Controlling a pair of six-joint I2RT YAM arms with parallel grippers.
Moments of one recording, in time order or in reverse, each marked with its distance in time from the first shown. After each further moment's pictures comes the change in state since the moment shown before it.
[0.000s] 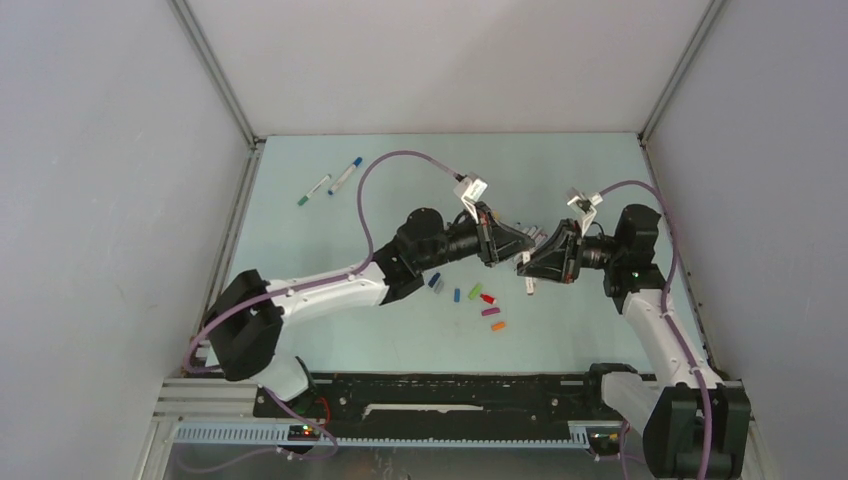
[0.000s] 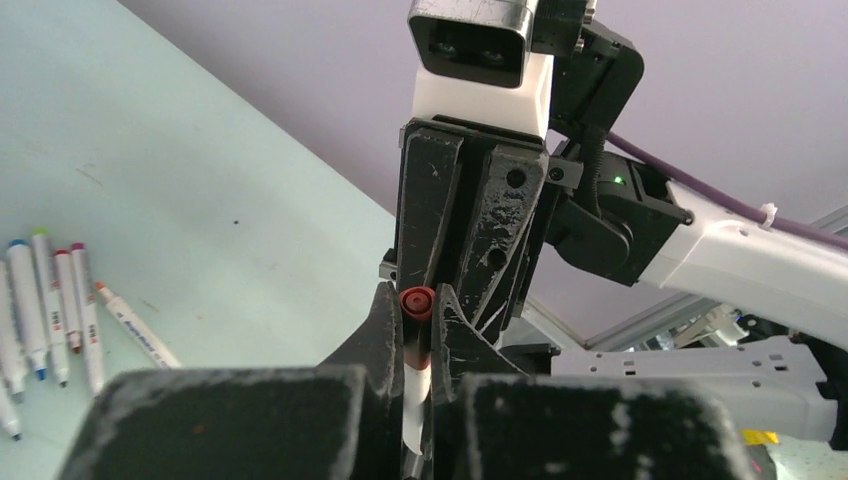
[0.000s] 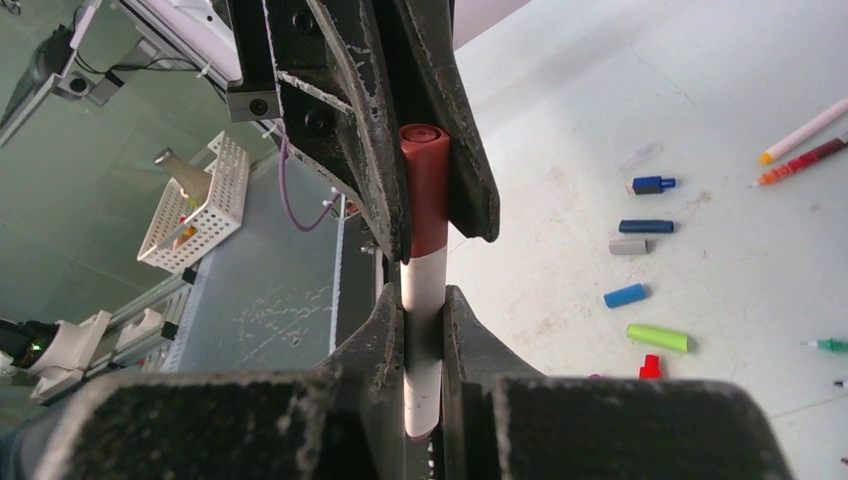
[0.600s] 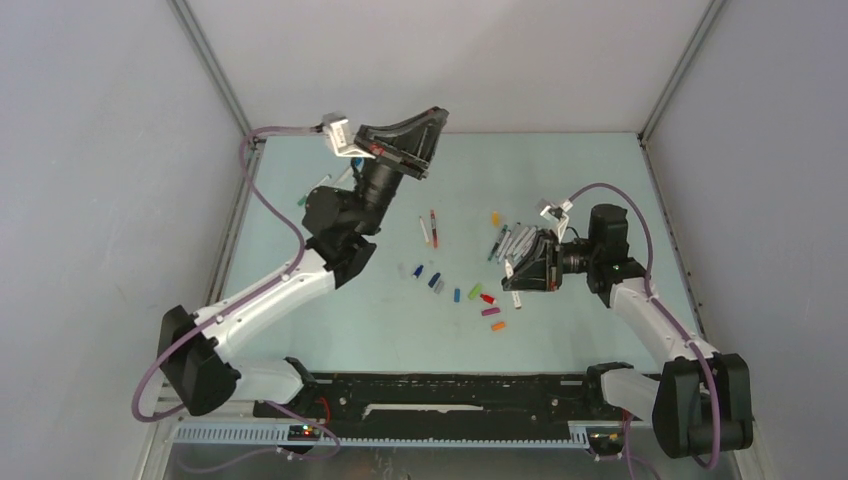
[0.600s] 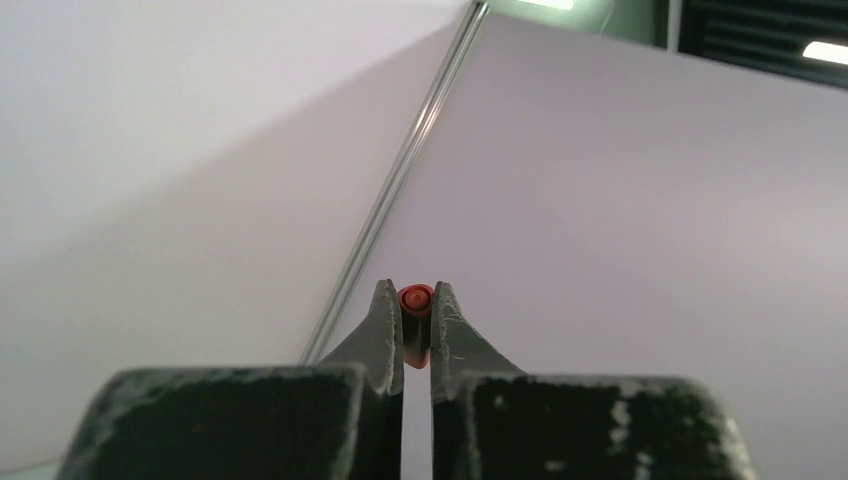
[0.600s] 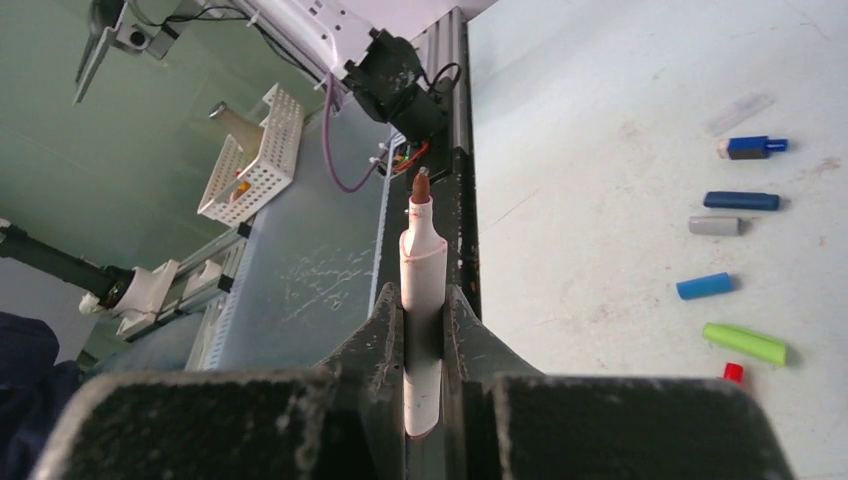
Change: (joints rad) left arm 0.191 -0.246 0.083 0.229 -0.387 0.167; right arm 0.163 0.124 0.011 -0.083 0.003 -0.108
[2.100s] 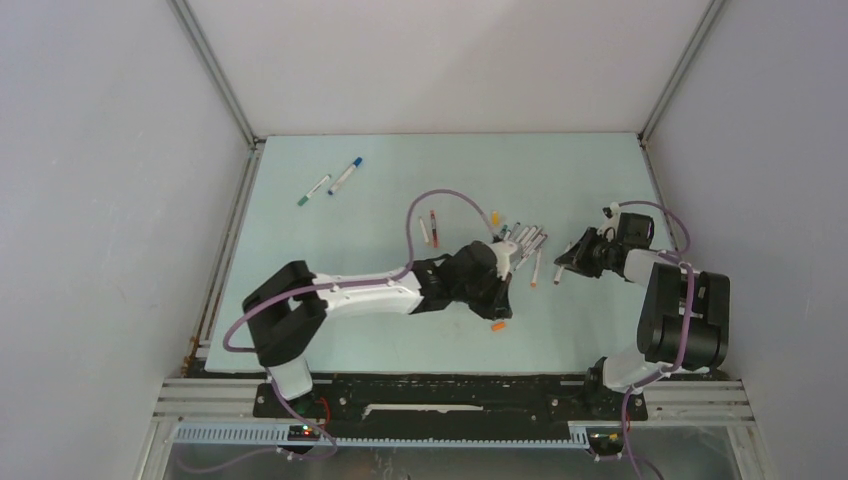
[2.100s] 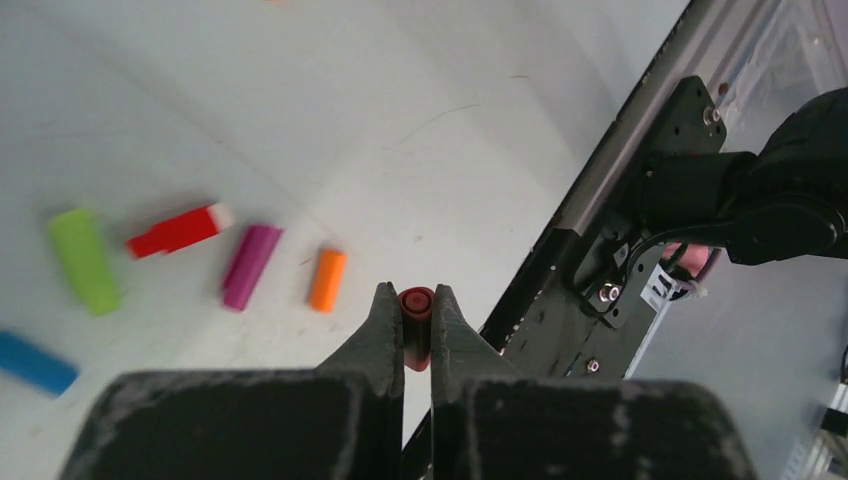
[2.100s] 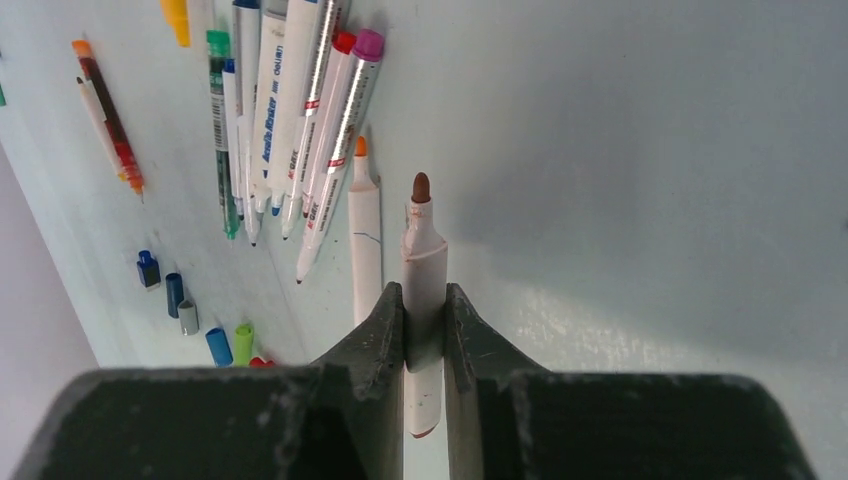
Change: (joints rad) left arm -0.283 0.371 -0.058 -0.903 0.316 -0.014; right arm -0.353 0.412 0.058 -0.162 0.954 0.153
